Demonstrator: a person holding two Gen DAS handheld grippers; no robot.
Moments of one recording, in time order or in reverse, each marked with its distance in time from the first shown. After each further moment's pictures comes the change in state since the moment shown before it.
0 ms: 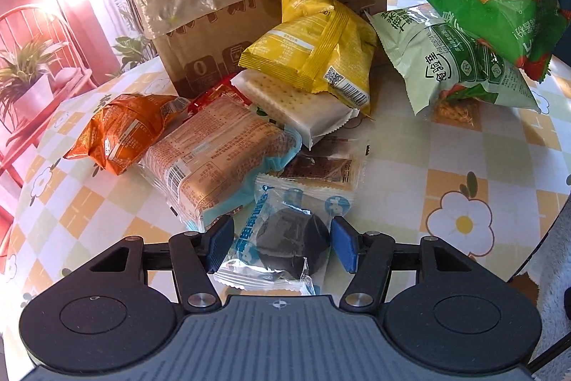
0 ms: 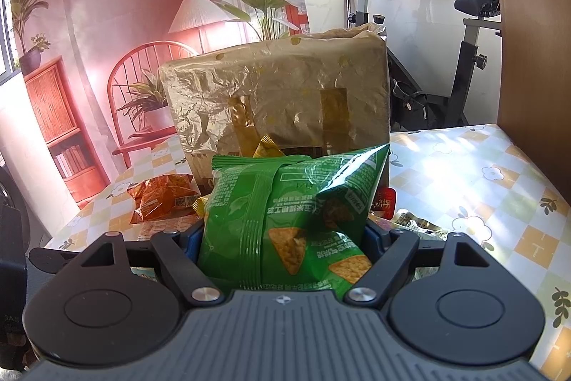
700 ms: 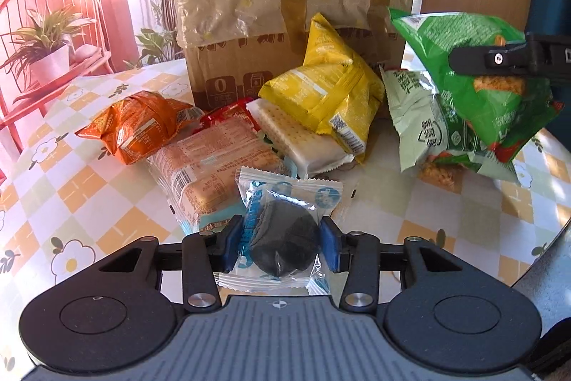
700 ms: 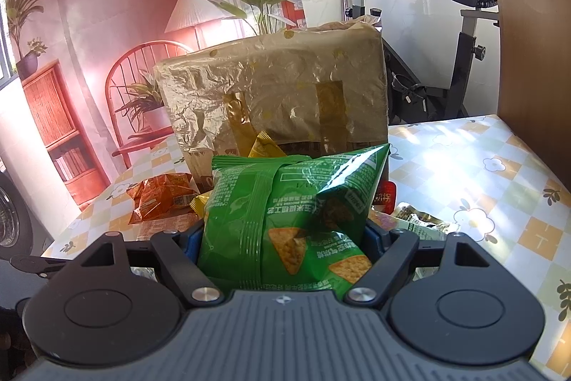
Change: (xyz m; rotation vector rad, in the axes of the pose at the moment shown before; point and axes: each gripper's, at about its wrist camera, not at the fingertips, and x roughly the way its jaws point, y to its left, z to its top) left arm -0.033 0.003 0.004 -0.214 -0.109 -0.029; right arm 0.004 -0.004 -0.002 0.023 0.008 0.002
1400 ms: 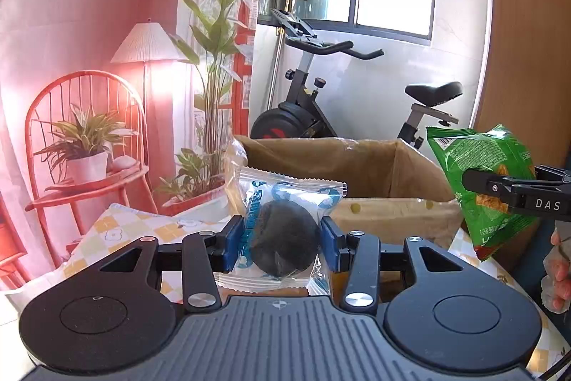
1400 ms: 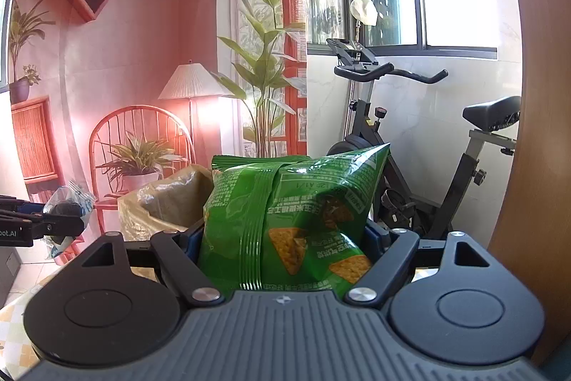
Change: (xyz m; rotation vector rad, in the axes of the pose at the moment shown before) left arm -0.045 0.036 0.189 -0.147 -0.338 0.095; right arm 0.030 -0.002 0.161 -0.191 -0.211 -0.047
